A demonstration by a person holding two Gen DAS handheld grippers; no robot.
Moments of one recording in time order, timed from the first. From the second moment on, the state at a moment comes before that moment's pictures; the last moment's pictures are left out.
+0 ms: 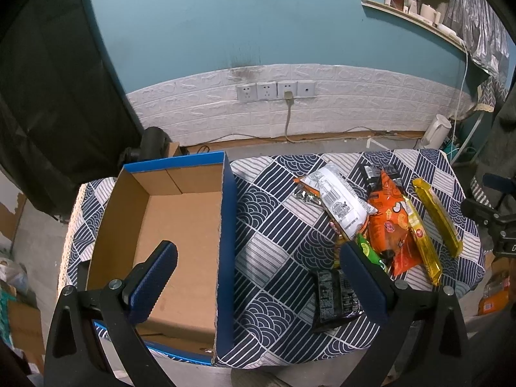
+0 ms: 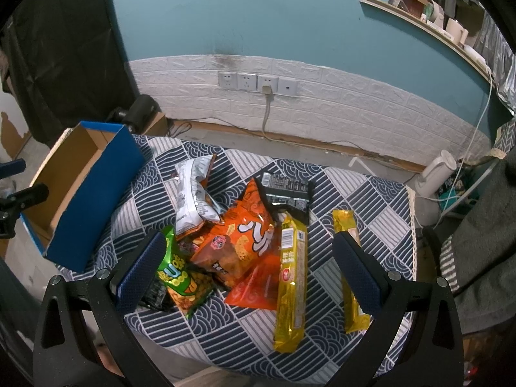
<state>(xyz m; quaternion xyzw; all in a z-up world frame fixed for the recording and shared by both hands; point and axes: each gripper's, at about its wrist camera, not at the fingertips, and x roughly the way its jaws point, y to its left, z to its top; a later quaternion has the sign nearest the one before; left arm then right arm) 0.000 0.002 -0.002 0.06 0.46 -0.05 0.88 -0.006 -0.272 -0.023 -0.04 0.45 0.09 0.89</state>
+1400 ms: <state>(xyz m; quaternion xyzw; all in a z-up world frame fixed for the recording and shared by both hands) 0.025 -0.024 -0.066 0.02 0.55 -0.07 0.84 0.017 -0.345 -0.052 0.01 0.48 0.03 0.88</state>
